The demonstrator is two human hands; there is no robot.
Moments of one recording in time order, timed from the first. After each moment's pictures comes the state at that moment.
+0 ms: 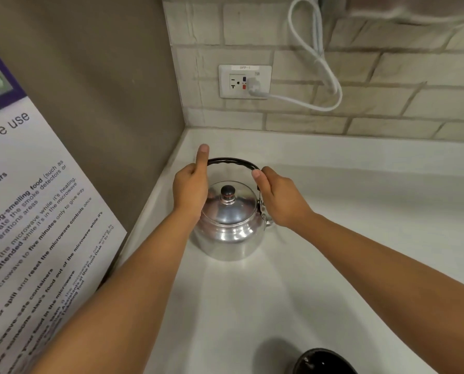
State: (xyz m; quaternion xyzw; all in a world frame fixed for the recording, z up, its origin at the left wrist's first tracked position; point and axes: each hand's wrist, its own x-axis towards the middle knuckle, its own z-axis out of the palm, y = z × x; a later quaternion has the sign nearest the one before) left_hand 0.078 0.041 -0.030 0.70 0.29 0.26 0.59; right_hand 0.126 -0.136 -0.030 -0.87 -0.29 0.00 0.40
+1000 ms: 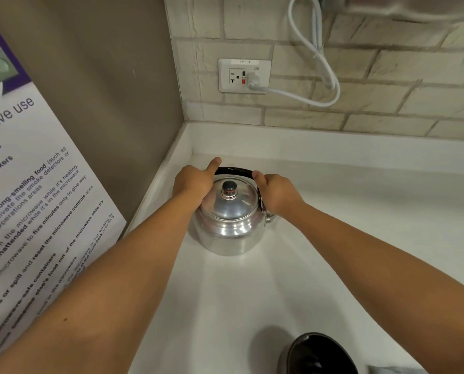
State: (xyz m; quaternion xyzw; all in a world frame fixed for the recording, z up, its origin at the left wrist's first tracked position) left_hand 0.097 0.052 -0.043 0.82 0.38 0.09 0.43; right_hand 0.139 -0.128 -0.042 -0.93 -0.22 0.08 0.27
